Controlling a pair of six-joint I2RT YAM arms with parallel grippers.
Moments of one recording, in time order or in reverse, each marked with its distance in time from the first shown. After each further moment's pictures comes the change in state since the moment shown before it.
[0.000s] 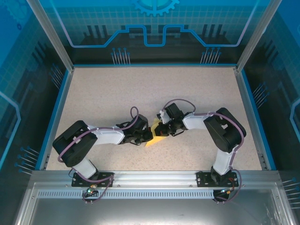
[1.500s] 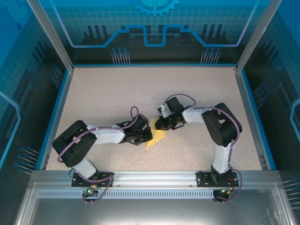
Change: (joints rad) left arm 0.000 -0.002 0.024 -0.067 -0.003 0.001; right arm -0.097 0.089 0.117 -0.058 -0.035 -0.037
